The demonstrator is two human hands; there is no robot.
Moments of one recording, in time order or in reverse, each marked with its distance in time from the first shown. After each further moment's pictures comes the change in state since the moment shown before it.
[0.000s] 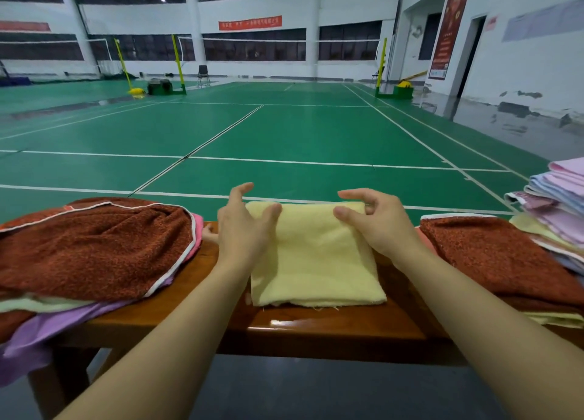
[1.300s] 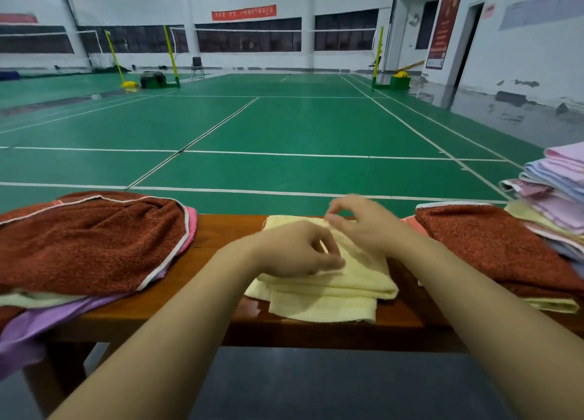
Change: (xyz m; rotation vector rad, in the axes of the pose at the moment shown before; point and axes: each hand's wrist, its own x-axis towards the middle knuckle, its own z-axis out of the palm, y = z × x) left_hand -0.039 0.049 0.002 0.475 -0.993 0.339; right_hand 0.005 0.007 0.000 -0.557 -0.333 -0.078
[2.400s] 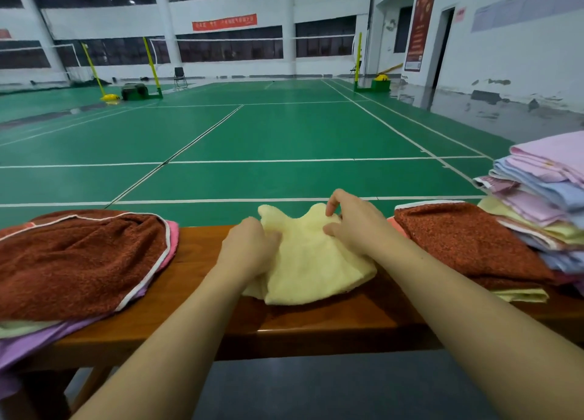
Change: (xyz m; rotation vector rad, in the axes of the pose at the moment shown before) left_hand 0.029 -0.029 0.012 -0.013 0.511 -0.448; right_hand -0.012 -0.010 -0.010 -0.020 0.153 0.211
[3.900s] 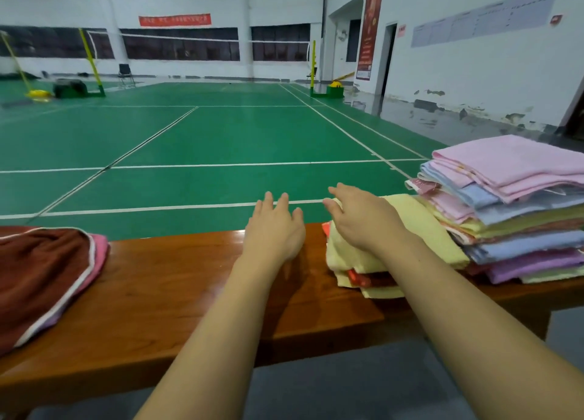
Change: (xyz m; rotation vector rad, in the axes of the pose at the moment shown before) left_hand 0.017 0.104 0.067 -0.047 -0.072 0.305; right_hand -0.007 0.075 -0.053 -0.315 0.124 0.018
